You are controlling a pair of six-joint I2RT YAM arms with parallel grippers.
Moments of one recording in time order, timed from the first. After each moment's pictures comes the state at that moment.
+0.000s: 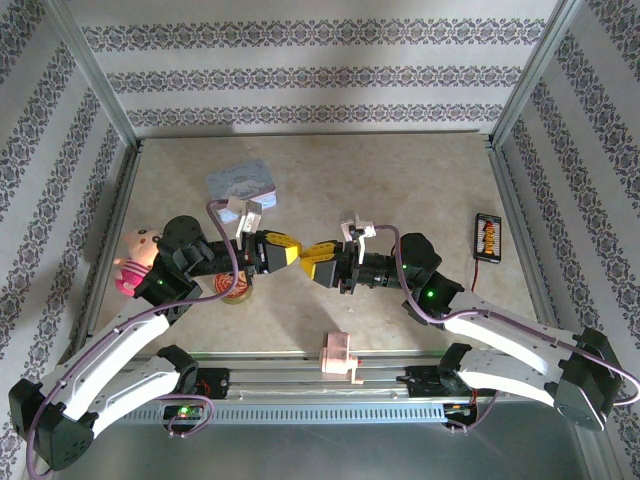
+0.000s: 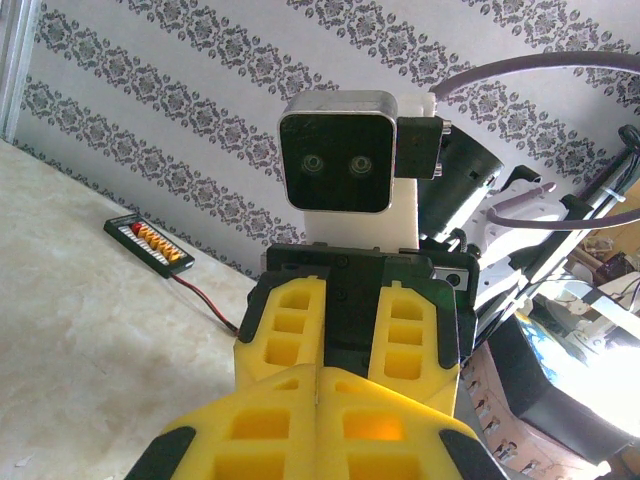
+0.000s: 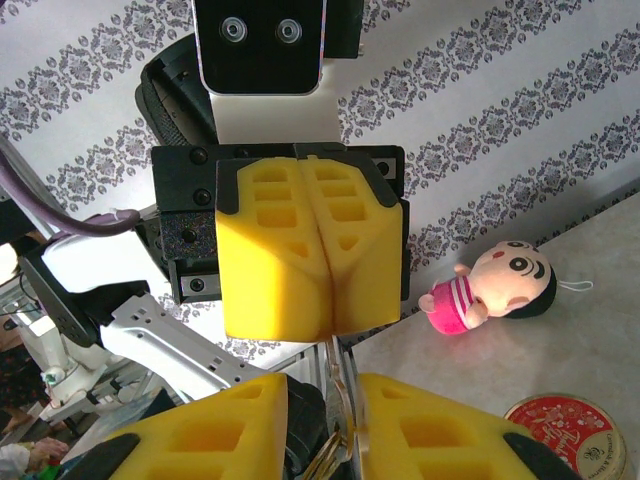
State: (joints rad) left arm -0.54 0.87 0.76 0.14 0.84 -0.50; right arm 0.86 1.02 0.63 0.52 -0.58 0.59
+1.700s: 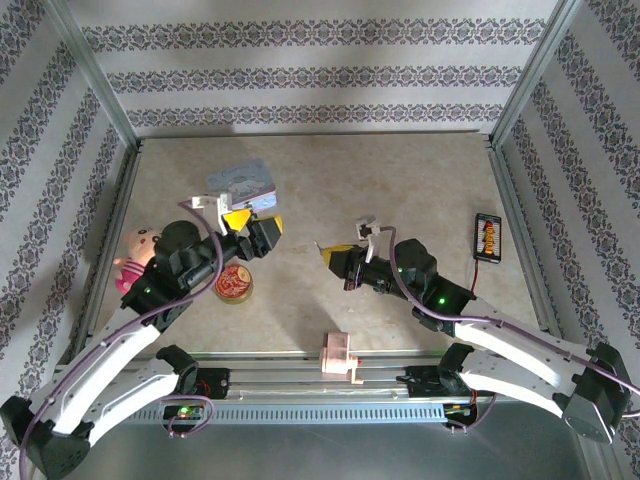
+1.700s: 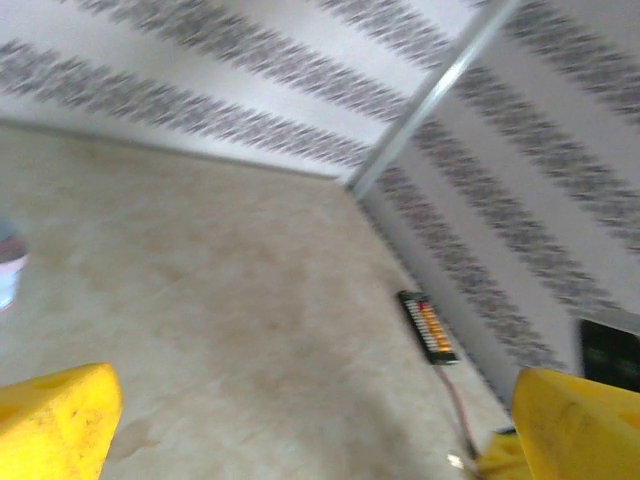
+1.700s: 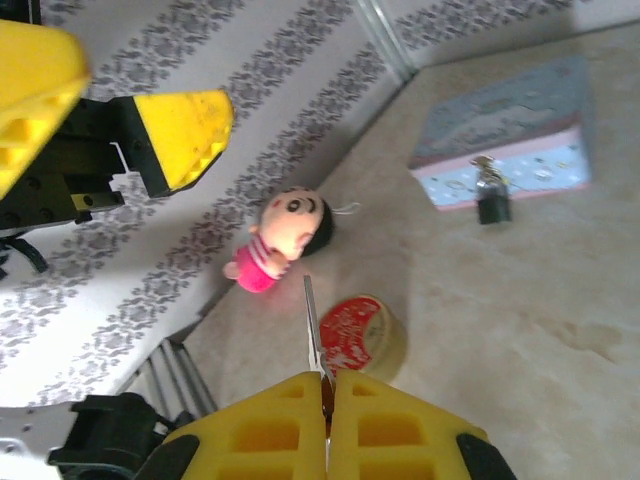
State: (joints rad) left arm -0.54 0.83 0.78 -0.15 0.07 -0.56; right arm 0.84 0.91 0.58 0.13 -0.18 0.62
